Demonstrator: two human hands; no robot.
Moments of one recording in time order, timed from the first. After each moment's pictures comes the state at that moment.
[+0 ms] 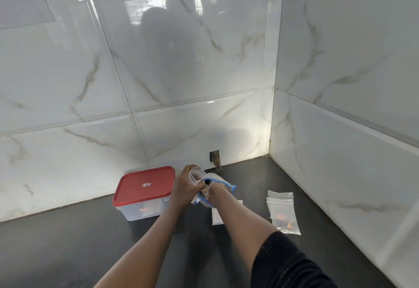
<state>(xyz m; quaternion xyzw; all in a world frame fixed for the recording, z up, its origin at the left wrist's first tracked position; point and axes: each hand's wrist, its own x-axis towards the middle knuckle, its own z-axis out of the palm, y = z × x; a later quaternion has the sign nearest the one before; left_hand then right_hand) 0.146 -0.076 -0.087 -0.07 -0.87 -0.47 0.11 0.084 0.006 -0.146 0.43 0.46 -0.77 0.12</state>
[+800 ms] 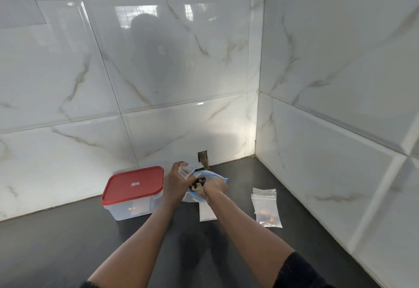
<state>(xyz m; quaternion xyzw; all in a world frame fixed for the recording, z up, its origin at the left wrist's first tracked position) 0.155 -0.058 -0.079 -0.01 -0.87 -0.48 0.13 0.151 0.040 -0.081 0.37 0.50 -0.79 0.01</state>
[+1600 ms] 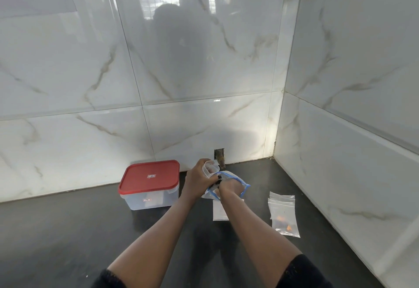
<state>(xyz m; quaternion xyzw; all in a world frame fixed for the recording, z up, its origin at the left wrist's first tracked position) 0.153 -0.051 -0.076 -0.05 -0.87 -0.47 0.10 0.138 0.035 -0.094 0.41 0.48 -0.78 -0.05</state>
